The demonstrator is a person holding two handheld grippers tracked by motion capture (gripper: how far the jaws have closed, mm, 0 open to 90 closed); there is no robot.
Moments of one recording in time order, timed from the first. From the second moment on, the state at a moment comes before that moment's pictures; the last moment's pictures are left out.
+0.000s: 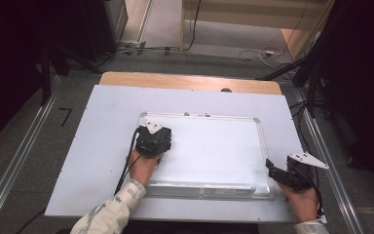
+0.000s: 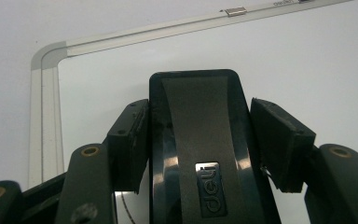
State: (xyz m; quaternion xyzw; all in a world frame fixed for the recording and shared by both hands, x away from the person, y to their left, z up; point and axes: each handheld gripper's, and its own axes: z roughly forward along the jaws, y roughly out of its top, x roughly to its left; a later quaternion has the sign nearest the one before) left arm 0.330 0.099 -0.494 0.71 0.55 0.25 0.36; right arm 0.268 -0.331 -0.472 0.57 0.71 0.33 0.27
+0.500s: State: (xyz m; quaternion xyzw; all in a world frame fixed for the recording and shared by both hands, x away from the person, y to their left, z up) left arm 0.346 0.123 -0.495 0.68 0.59 0.27 0.35; right arm 0.268 -0.332 -0.472 0.57 0.70 0.33 0.27
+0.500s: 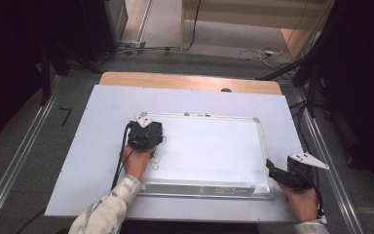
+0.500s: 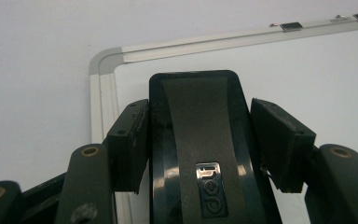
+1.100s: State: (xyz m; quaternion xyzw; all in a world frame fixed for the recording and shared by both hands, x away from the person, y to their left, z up) left arm 0.340 0.099 -0.493 0.72 0.54 0.25 0.35; right arm 0.270 -0.328 -0.473 0.57 0.71 0.32 0.27
